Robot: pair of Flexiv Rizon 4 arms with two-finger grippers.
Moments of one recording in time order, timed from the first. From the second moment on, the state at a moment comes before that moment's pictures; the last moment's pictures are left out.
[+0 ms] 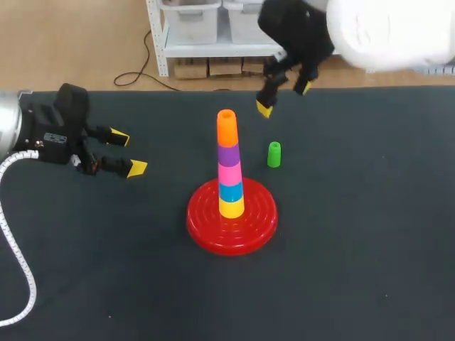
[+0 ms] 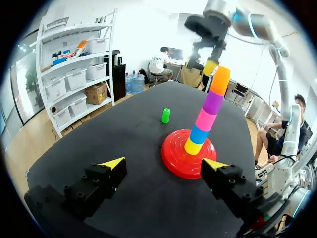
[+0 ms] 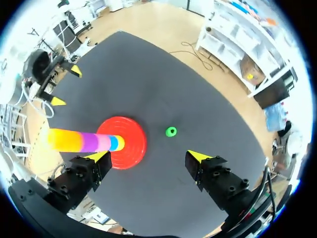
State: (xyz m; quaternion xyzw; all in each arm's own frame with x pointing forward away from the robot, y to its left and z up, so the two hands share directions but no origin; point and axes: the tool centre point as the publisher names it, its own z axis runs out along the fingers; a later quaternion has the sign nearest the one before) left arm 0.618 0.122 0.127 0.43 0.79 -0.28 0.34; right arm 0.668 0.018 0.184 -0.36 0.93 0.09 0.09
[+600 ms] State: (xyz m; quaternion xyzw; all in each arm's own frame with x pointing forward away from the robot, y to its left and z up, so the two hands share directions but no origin) left arm 0.618 0.122 0.127 0.43 0.79 -0.28 0.34; right arm 0.693 -0.001 0.084 -0.30 0.95 0.06 0.04
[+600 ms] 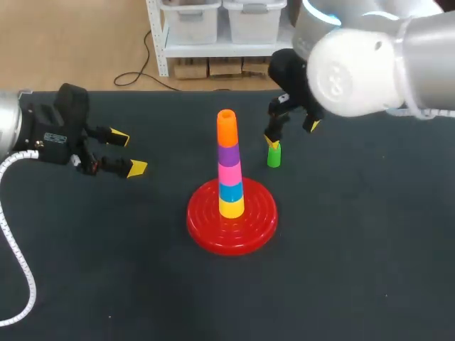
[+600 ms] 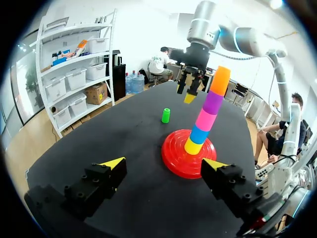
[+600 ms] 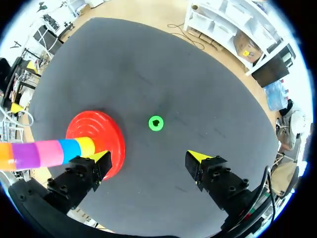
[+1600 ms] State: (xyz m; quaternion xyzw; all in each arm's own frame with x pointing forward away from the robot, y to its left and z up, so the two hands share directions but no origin) left arm 0.618 0.122 0.127 0.43 0.79 -0.28 0.34; right arm 0.730 0.014 0.034 -0.27 0.96 0.03 0.03
